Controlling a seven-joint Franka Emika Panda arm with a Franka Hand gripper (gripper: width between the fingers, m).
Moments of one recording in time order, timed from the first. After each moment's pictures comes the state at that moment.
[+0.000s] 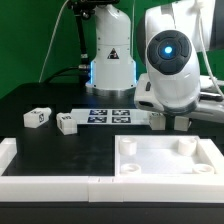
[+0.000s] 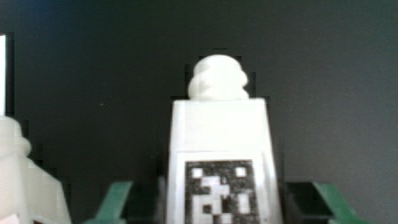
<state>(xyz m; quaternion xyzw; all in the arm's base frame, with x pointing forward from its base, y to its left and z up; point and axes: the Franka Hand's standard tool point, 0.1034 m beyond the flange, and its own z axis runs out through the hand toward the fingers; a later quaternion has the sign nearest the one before) 0.367 0.153 0.011 -0.88 0.19 0.42 0.08</state>
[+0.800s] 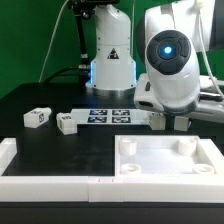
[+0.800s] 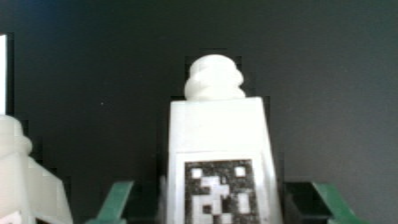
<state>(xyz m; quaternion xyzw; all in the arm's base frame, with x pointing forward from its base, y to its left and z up) 0.372 0.151 0.021 -0.88 0.19 0.43 0.08</state>
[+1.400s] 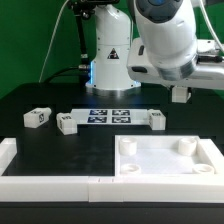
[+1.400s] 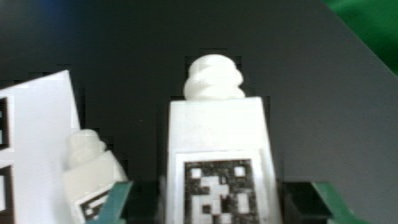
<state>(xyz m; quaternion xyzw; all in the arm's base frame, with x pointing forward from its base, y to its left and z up) 0.399 0.135 0.084 -0.89 0.19 0.41 0.09</state>
